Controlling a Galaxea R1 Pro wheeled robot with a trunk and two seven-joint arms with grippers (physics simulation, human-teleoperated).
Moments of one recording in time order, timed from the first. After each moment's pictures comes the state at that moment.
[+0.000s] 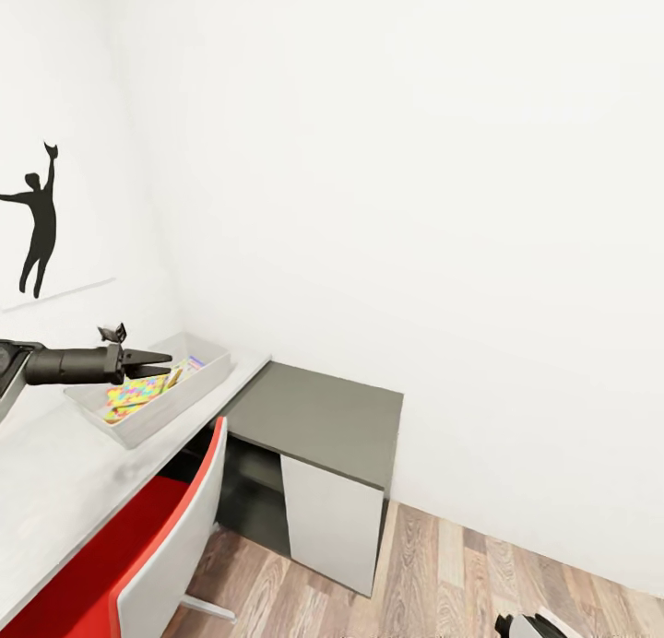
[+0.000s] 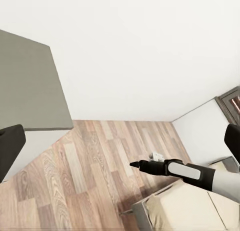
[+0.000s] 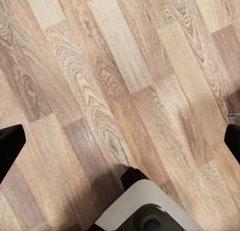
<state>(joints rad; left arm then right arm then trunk) -1.01 0.60 -0.08 -0.79 0.14 1.00 -1.57 -0.44 -0.12 -0.05 -0.26 -0.67 0.14 -0.41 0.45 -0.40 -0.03</state>
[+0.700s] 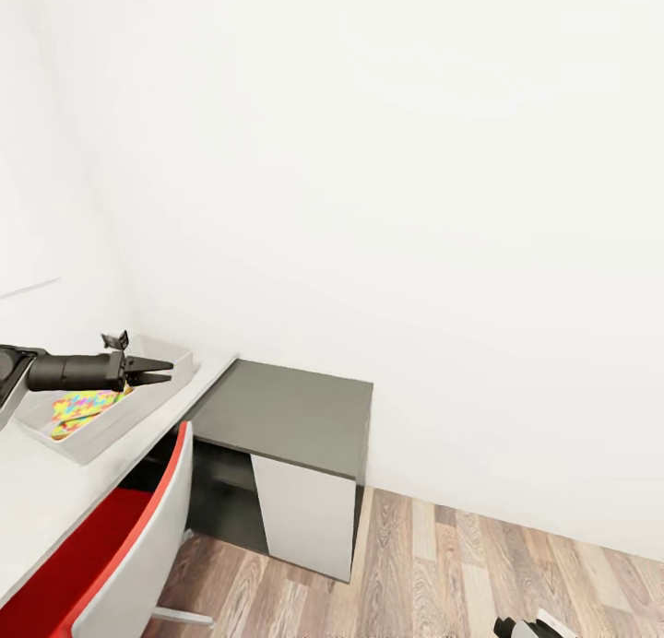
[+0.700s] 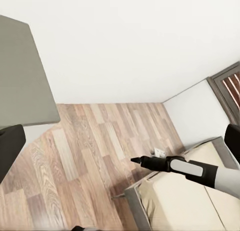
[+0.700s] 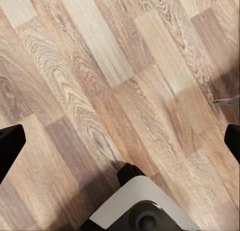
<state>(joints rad) -0.99 0.60 -0.08 -0.78 0.12 1.00 -1.57 -0.44 -0.12 -0.05 -0.23 -0.65 0.12 -0.36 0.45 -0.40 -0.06</state>
